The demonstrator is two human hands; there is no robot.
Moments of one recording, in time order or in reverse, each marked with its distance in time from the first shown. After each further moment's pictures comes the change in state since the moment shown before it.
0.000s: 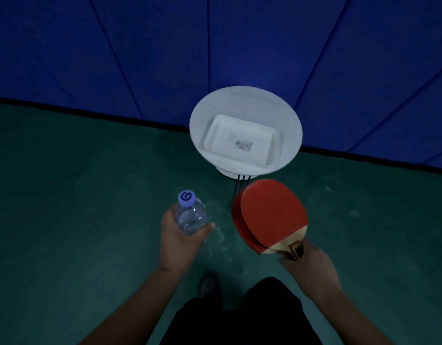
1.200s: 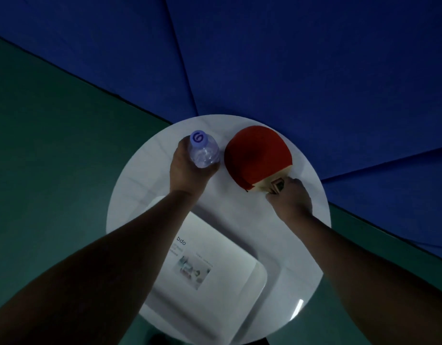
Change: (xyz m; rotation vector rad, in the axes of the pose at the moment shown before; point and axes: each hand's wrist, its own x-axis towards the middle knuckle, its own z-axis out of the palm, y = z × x) left_hand 0.649 0.055 0.414 0.302 0.218 -0.097; right_hand 0.820 -0.219 -0.065 -0.287 -0.140 -0.259
